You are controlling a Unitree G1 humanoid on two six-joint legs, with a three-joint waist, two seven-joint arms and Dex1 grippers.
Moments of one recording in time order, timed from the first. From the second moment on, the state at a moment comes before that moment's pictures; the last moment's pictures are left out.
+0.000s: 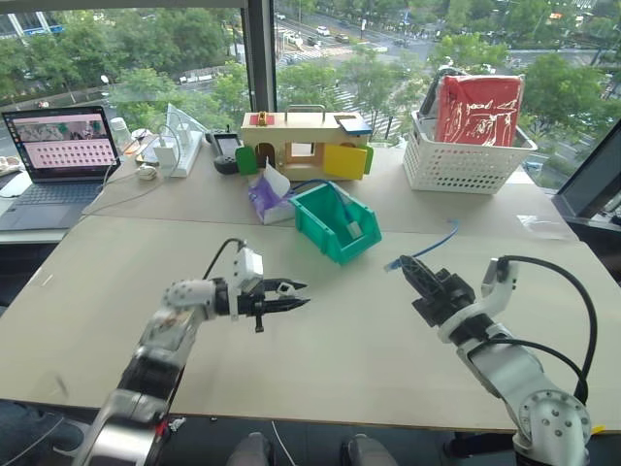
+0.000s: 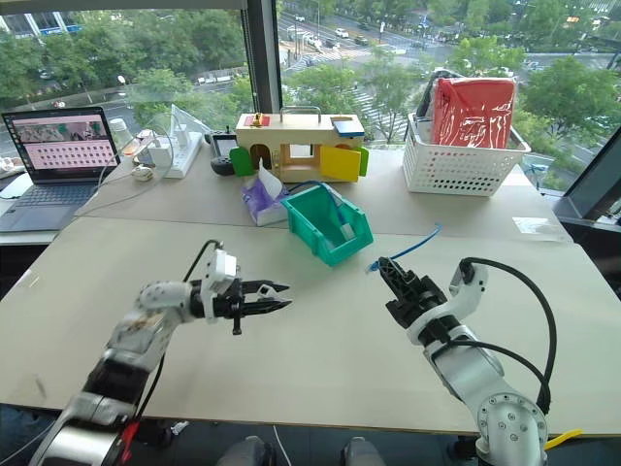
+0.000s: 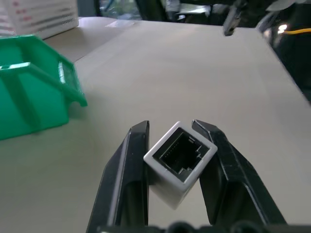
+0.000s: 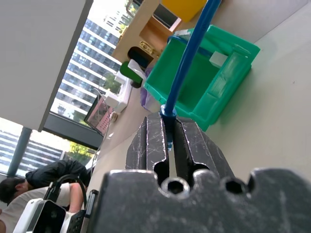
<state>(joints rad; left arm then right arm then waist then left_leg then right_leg) -0.59 0.43 -0.14 0.39 -0.38 0.01 -1.35 -0.03 -0.32 -0.21 -0.59 1.53 0.57 -0.34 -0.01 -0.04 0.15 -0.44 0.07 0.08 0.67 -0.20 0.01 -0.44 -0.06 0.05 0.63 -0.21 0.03</state>
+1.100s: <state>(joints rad) -1.01 0.16 -0.20 1.30 0.06 -0.58 -1.52 0.10 -0.29 -0.21 -0.74 1.44 0.43 -0.42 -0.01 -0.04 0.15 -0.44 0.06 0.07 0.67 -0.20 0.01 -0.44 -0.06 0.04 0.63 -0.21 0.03</state>
